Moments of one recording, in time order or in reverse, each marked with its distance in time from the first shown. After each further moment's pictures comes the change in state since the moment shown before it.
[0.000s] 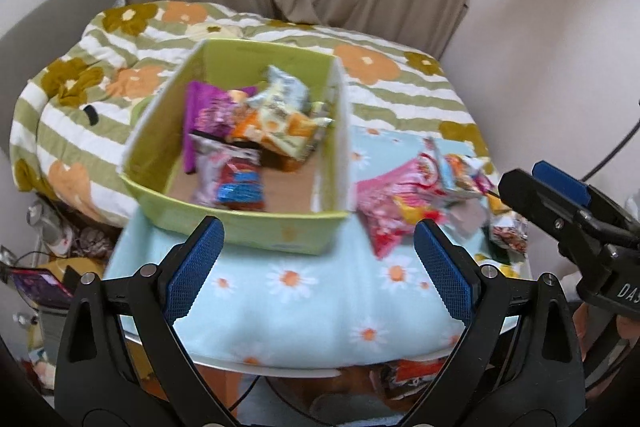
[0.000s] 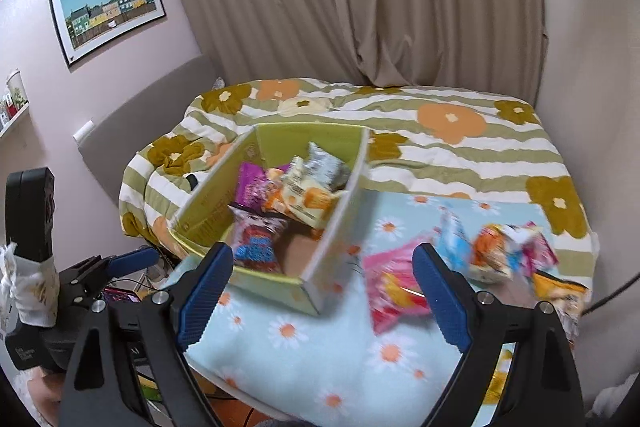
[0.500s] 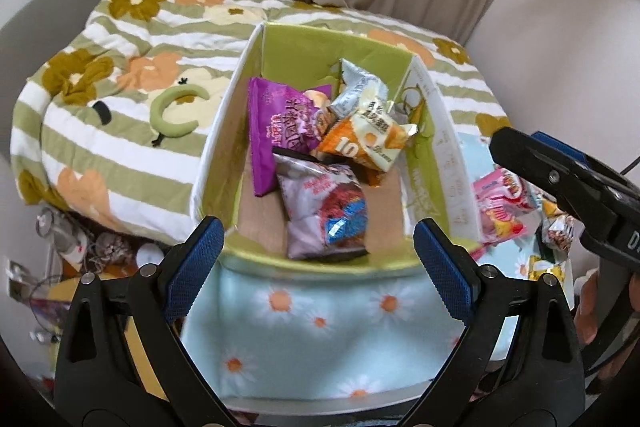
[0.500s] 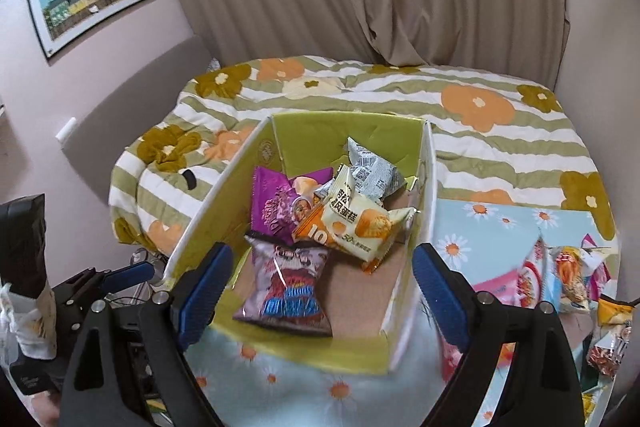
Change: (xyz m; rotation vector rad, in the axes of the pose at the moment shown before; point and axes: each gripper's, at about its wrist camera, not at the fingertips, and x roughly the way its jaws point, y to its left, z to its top) left arm 0.046 0.126 0.046 -0.007 0.071 0.032; right arm 0.118 0.072 0.049 0.015 0.079 0.003
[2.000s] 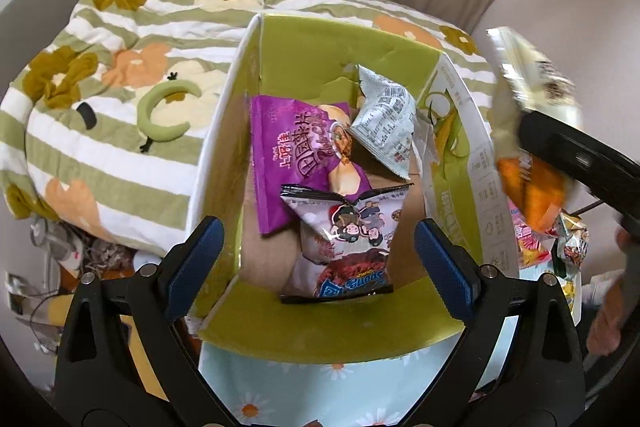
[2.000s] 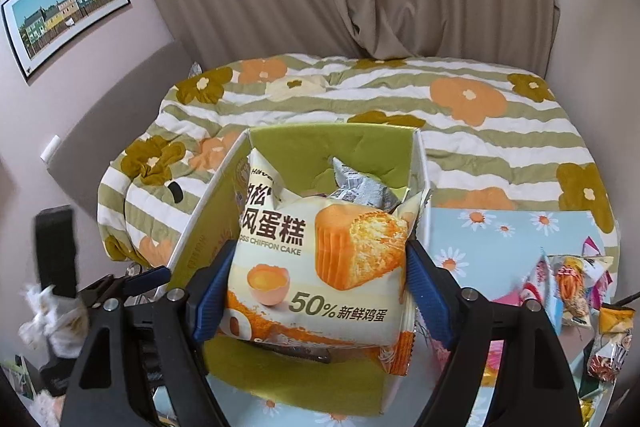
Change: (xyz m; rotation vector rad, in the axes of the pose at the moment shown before) left arm 0.070 0.030 0.050 0.019 0.077 -0.023; right arm 0.042 -0.009 0.038 0.067 0.041 -0.040
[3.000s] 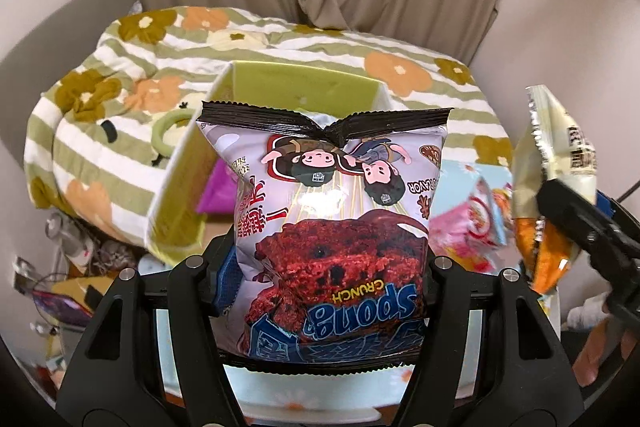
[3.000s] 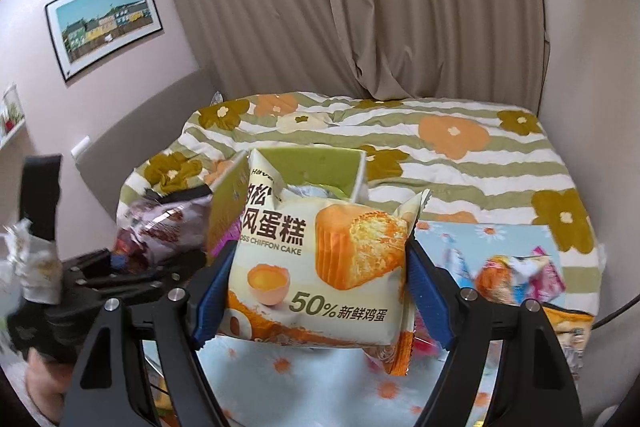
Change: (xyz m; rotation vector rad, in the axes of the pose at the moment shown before) left arm -0.074 -0.095 -0.027 -0.021 -0.139 0.079; right arm -0.114 -0.067 -0.051 -0.052 -0.158 0.065
